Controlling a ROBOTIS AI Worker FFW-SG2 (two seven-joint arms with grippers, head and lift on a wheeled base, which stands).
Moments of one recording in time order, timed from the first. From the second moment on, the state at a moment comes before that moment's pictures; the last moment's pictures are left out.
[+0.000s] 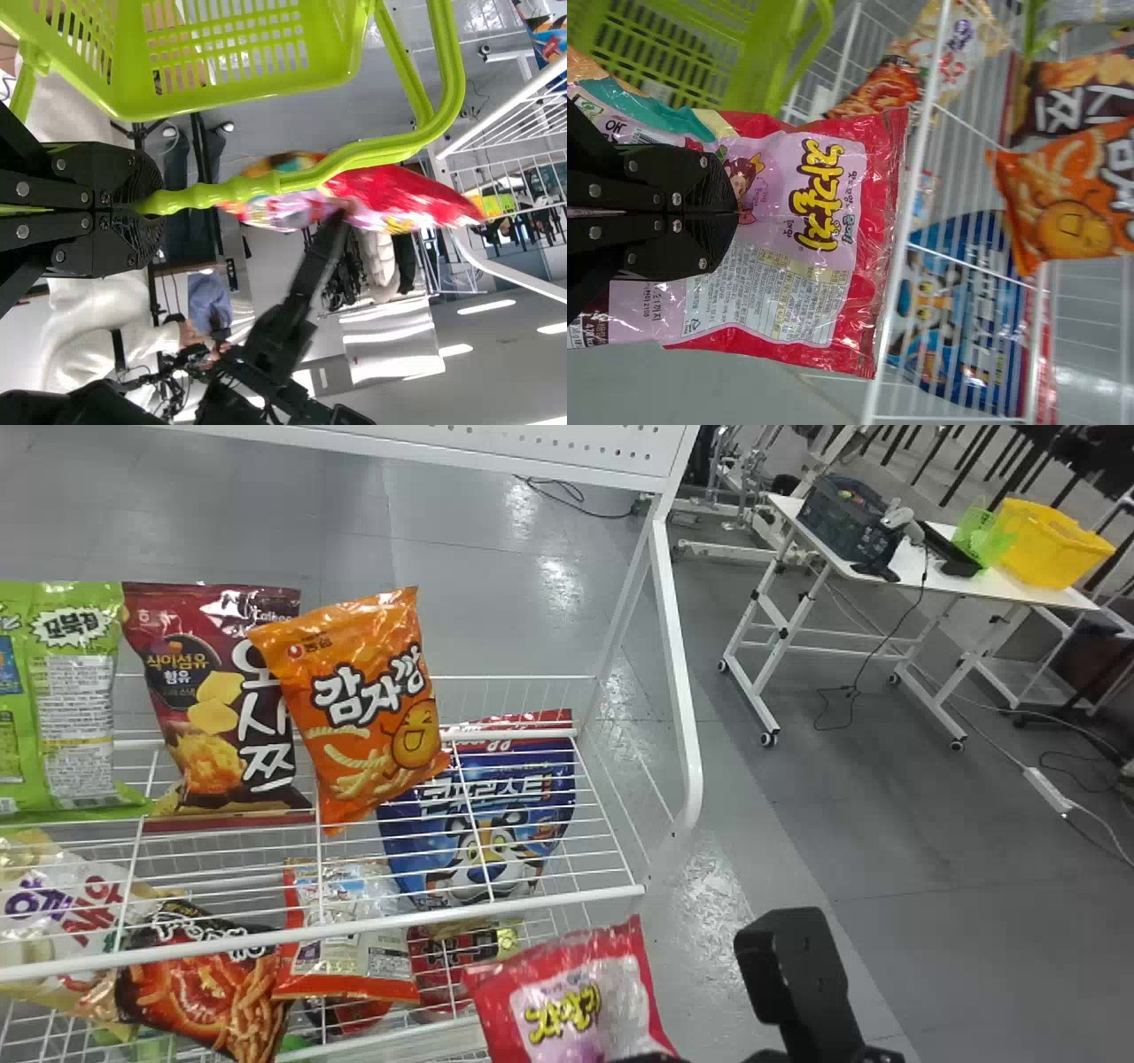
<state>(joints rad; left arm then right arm) 0.68 0.11 0.05 -2.20 0.64 1.28 -0.88 0.64 -0.36 -0.20 -2.79 -0.55 1.53 0.06</state>
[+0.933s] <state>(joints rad) 0.69 0.10 0.04 -2.22 0.63 1.28 -0.90 0.62 -0.36 0.21 -2.65 -0.40 1.57 0.01</state>
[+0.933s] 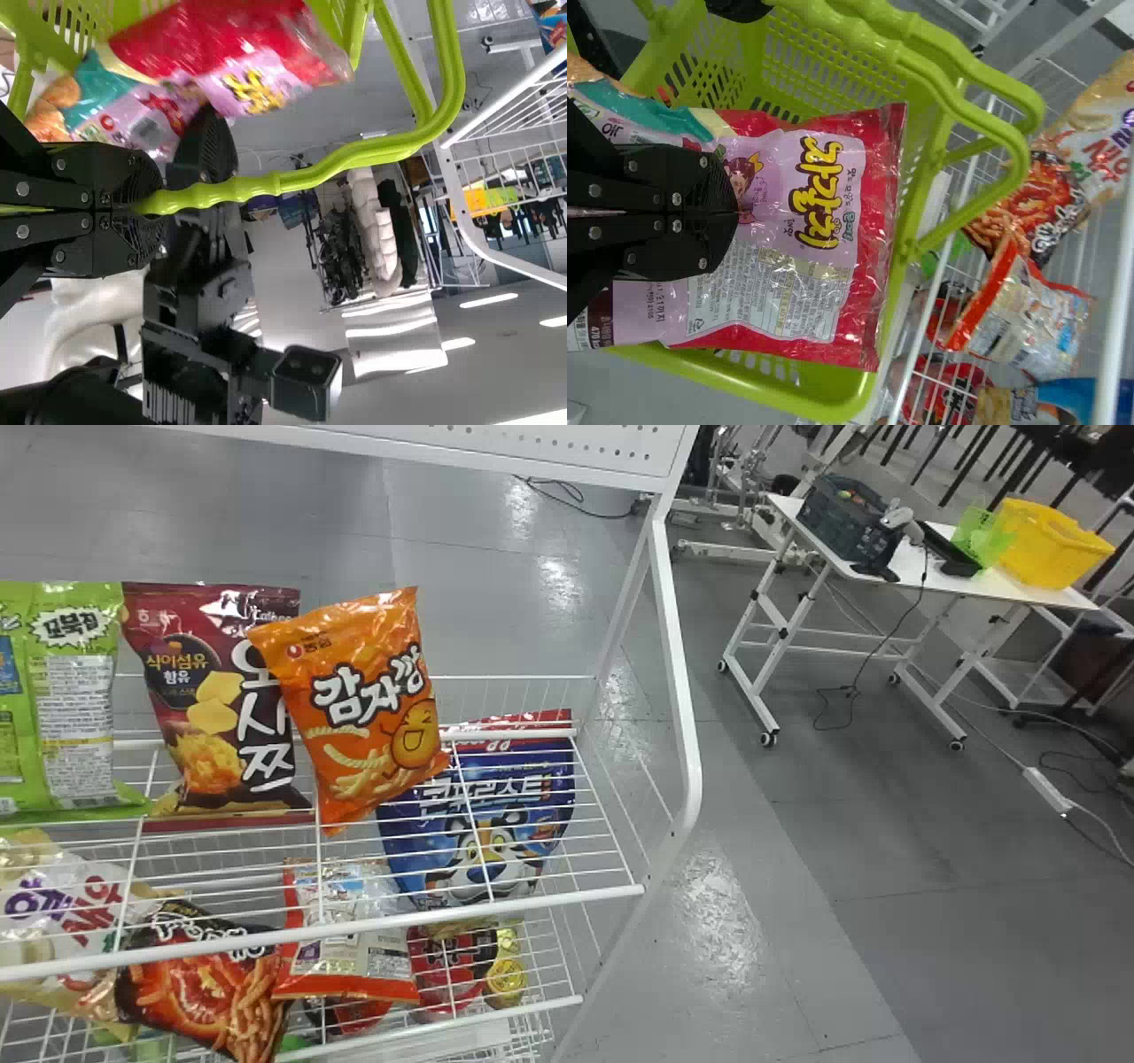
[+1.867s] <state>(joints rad) 0.72 0.11 0.04 -2.23 0.63 1.28 -0.92 0.49 -0.31 0.45 -2.28 -0.27 1.27 0.01</state>
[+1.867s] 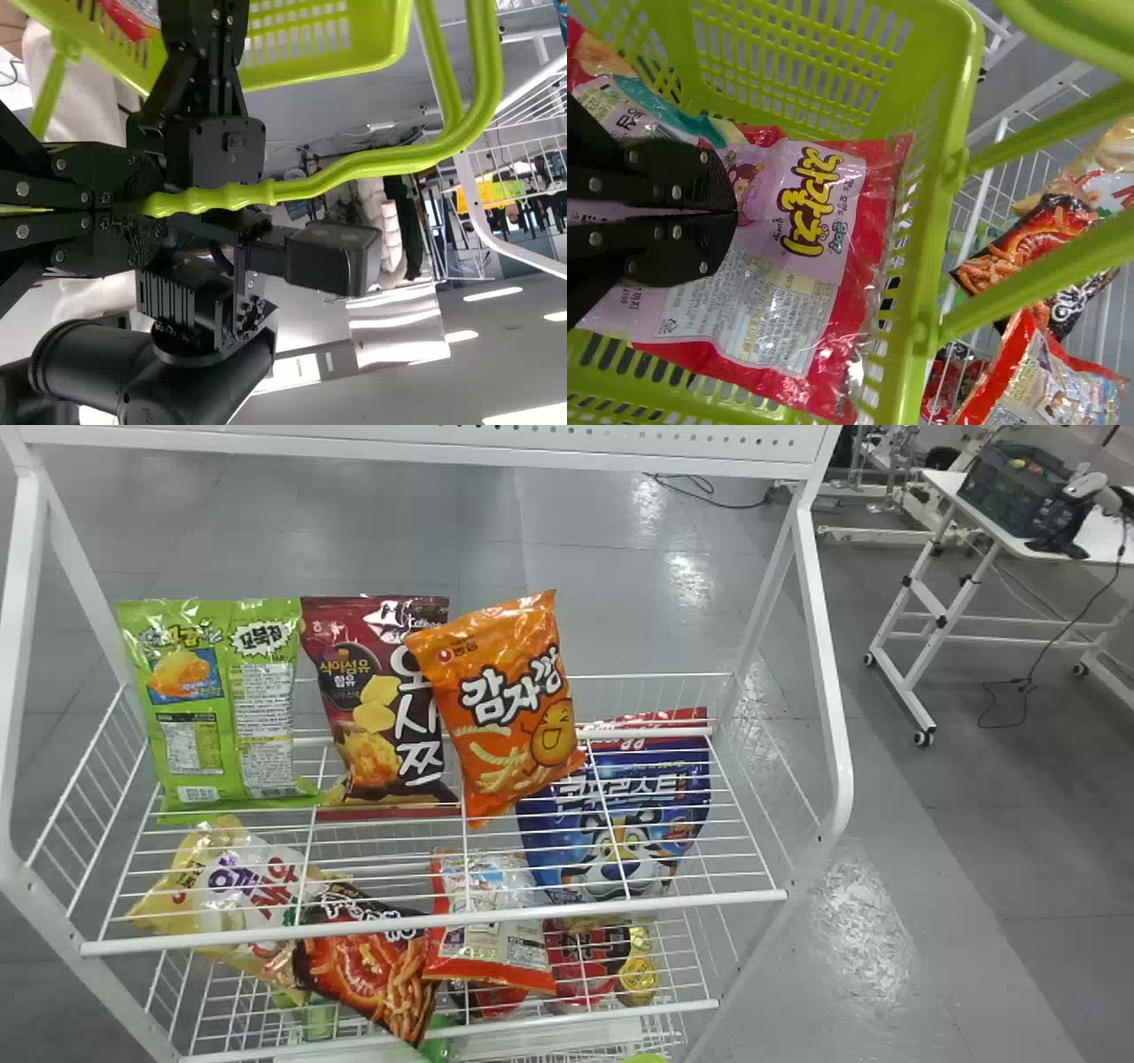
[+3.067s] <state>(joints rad) 0.68 0.10 0.03 -2.20 0.62 1.28 -0.90 0.68 -0.28 0.08 -2.54 -0.27 0.68 -0.13</state>
